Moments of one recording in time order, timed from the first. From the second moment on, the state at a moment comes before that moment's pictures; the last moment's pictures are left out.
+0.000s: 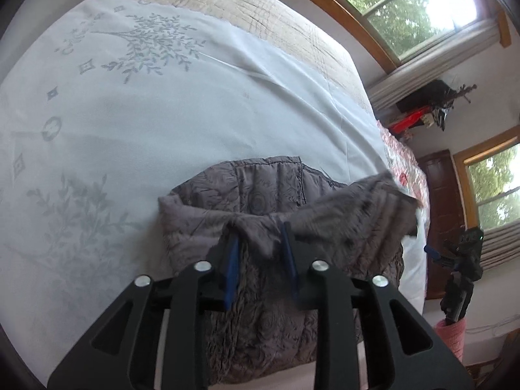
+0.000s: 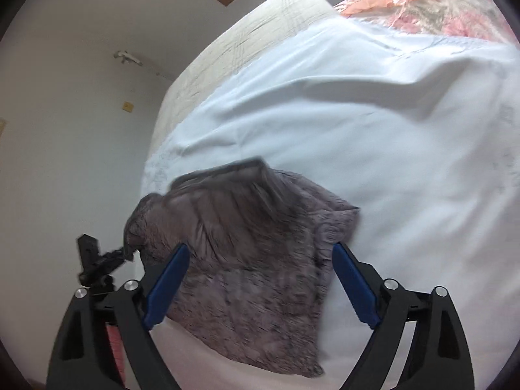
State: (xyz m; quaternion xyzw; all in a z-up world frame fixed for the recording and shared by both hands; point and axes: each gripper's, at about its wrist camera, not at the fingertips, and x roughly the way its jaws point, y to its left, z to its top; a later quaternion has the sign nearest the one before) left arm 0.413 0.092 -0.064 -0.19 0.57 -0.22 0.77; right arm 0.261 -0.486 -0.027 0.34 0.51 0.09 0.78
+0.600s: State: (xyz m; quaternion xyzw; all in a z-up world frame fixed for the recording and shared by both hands) left arm 0.411 0.047 -0.122 -0.05 0.60 -0.16 0.79; right arm 0.311 -0.418 -0.096 0.21 0.58 0.05 0.78
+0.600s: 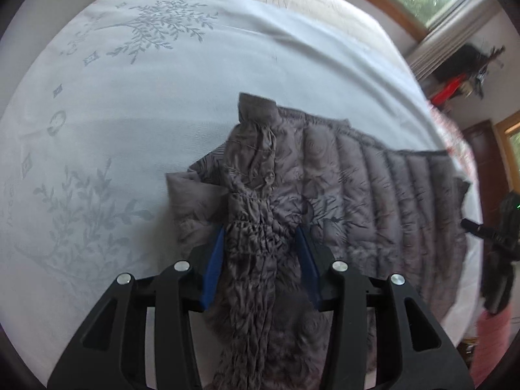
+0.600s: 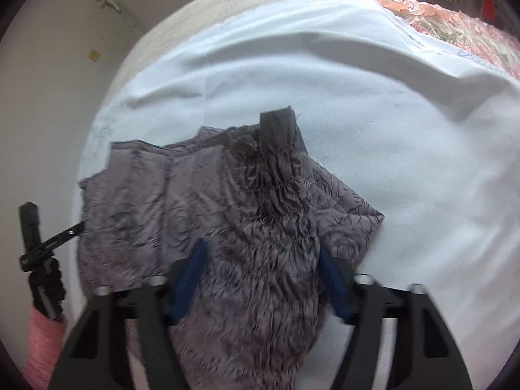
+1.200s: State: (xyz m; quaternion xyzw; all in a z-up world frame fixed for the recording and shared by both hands) left arm 0.406 0.046 -0.137 -0.03 0.55 -0.11 0.83; right arm 0.307 -0.451 -0.114 0.26 0.56 0.00 0.79
